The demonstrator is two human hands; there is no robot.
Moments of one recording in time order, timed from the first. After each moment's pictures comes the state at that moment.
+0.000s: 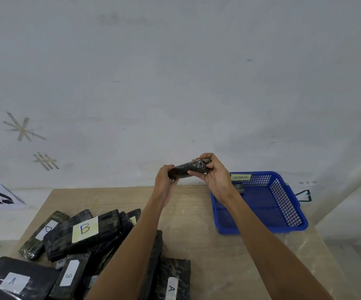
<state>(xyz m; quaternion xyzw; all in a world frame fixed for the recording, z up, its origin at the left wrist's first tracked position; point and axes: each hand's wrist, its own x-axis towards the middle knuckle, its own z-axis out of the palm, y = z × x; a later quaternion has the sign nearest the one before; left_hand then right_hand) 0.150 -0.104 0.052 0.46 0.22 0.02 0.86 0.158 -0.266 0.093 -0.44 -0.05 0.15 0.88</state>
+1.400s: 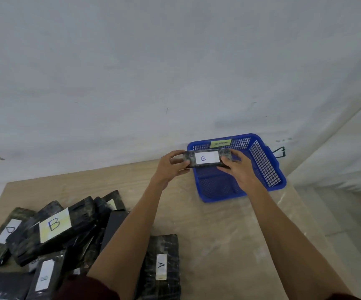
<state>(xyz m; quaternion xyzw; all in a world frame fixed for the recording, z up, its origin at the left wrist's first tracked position) 0.176 -0.152 -0.008 0.67 0.09 -0.15 0.73 0.175 -0.387 -0.010 -0.61 0.20 0.05 0.76</state>
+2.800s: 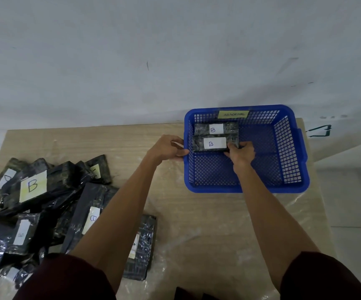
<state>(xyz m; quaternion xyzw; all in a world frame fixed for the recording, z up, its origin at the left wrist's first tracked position) 0.235 -0.197 -0.073 0.76 0.19 -0.27 0.56 0.281 -0.429 -0.185 -0.71 0.37 0.08 0.60</state>
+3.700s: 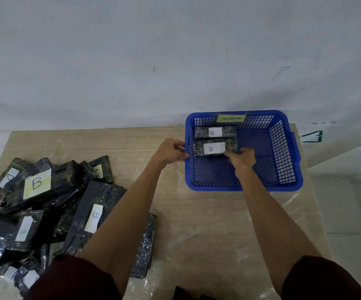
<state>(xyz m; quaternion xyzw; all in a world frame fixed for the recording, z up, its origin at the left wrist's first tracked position) 0.219 -0.204 -0.072 0.80 0.18 -0.24 0.52 0.257 -0.437 -0.151 -0.74 0.37 0.13 0.55</state>
